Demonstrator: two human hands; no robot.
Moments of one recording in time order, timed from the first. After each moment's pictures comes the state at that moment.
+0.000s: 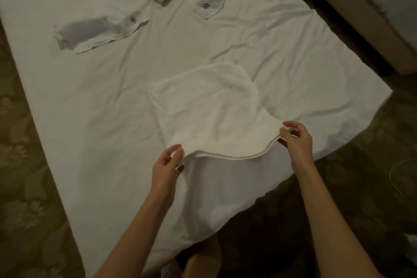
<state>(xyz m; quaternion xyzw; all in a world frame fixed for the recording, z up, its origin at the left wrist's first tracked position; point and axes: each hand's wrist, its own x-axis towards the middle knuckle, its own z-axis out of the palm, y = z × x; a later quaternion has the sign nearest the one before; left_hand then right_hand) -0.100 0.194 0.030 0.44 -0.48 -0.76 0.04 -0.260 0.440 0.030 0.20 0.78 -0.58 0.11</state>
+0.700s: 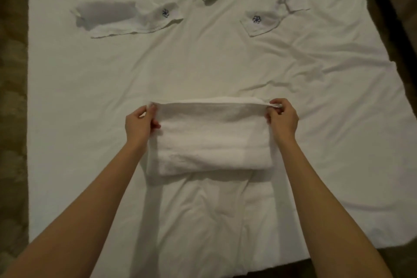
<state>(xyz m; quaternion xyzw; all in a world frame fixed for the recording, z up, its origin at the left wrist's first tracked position) -0.275 0.049 -0.035 0.57 -0.58 -0.57 0.15 -0.495 0.287 -0.042 -0.01 0.89 -0.44 0.16</state>
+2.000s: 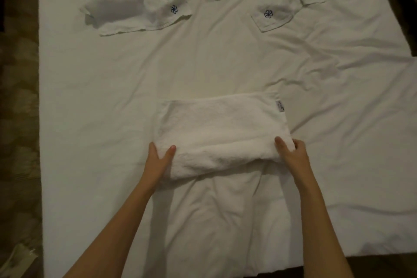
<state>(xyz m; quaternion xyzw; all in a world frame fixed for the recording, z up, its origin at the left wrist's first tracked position) -0.214 0.109 -0.056 0.57 -0.61 -0.55 0.00 -0.434 0.341 -0.042 0.10 0.85 -0.41 0.32</state>
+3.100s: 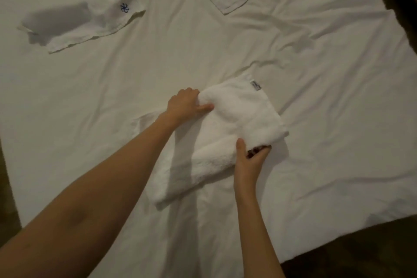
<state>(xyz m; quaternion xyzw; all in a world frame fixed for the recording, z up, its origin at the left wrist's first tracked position) -0.415 0.085 -0.075 0.21 -0.92 -0.21 -0.24 -0.353 0.282 -0.071 0.26 0.72 -0.64 0.10</state>
